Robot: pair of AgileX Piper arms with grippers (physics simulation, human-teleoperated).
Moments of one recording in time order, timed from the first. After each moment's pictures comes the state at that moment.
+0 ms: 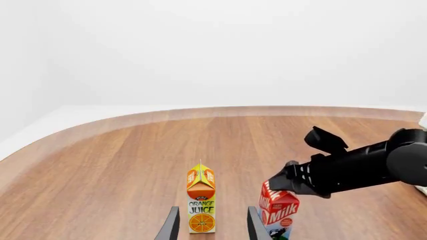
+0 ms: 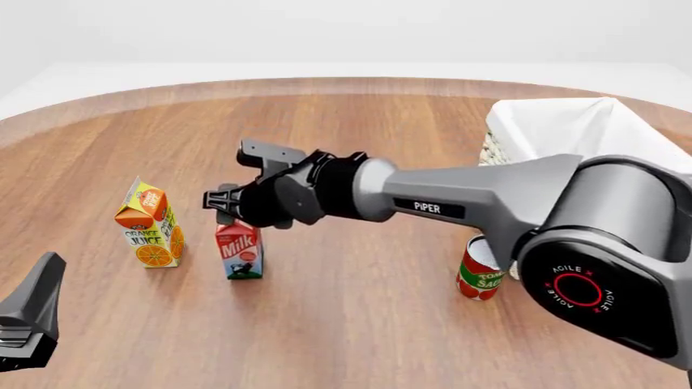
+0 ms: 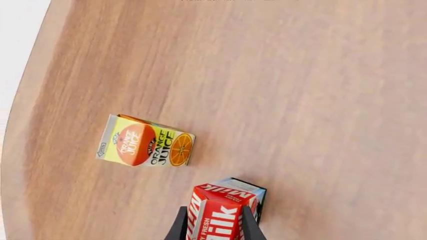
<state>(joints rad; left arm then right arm) 0.00 0.00 0.00 0.00 0.00 0.88 2.19 -1.66 0.27 0.69</state>
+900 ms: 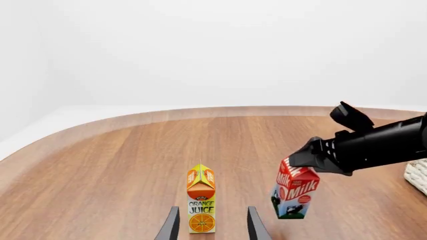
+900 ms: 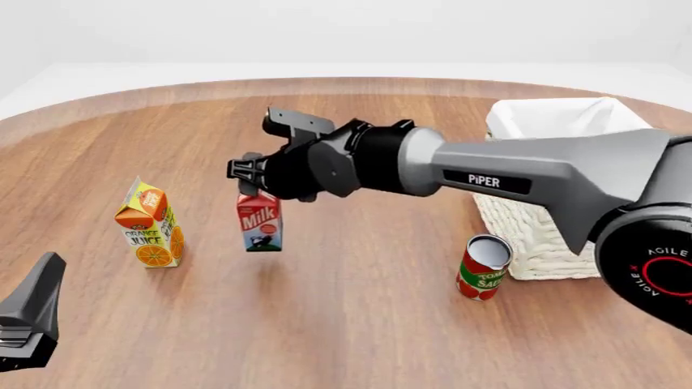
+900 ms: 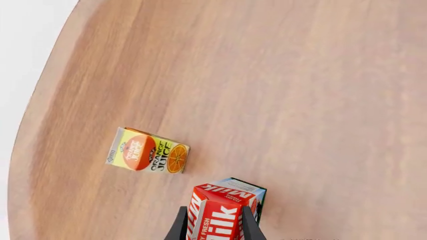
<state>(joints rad) 0.00 0.00 0.00 0.00 0.00 0.82 2.06 -1.57 0.26 0.63</state>
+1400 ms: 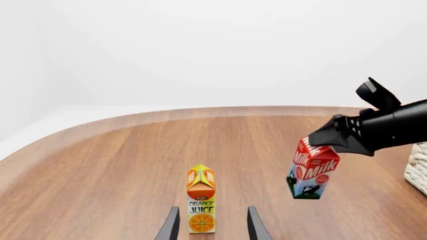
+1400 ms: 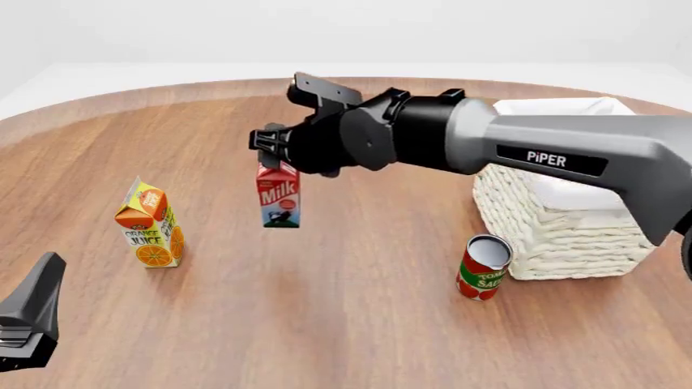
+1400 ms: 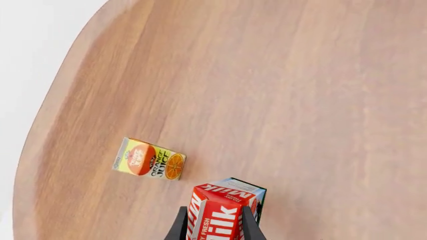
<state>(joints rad) 0.00 0.00 0.00 0.00 0.00 0.77 1.94 -1.51 0.29 0.59</state>
